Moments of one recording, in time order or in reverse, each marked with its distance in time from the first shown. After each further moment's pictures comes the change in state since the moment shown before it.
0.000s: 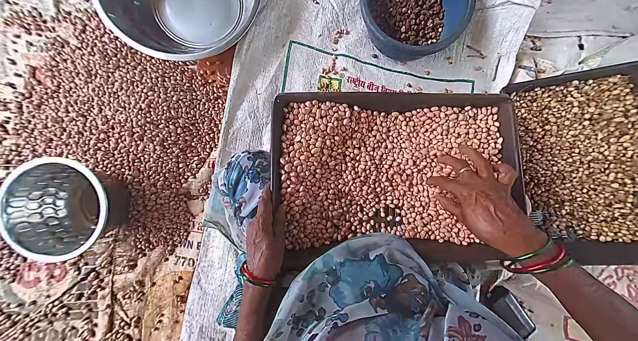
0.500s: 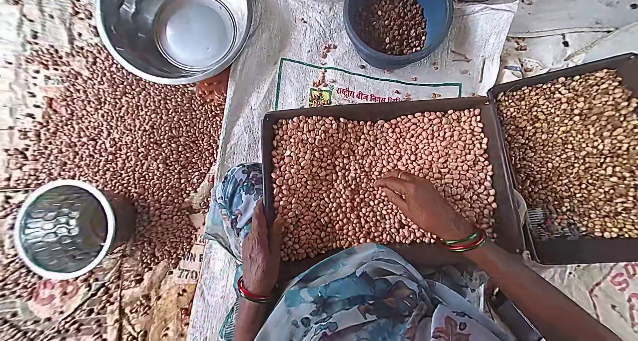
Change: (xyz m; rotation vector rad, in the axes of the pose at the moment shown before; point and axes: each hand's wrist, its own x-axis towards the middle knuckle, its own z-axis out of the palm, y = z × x) left_hand -0.005 0.004 -0.002 0.035 -0.020 -0.005; right_hand 0.038 -0.036 0.037 0.433 0.121 -0.125
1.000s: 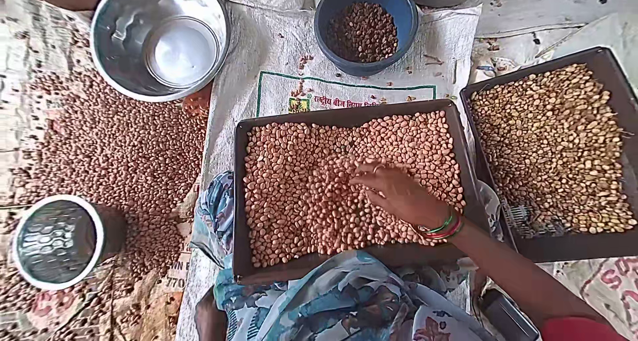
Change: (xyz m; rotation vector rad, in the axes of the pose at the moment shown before) left_hand -0.117 -0.135 0.000 -0.070 0.152 -0.421; right_hand 0.000 0.024 -0.035 0.047 -0.208 -0.015
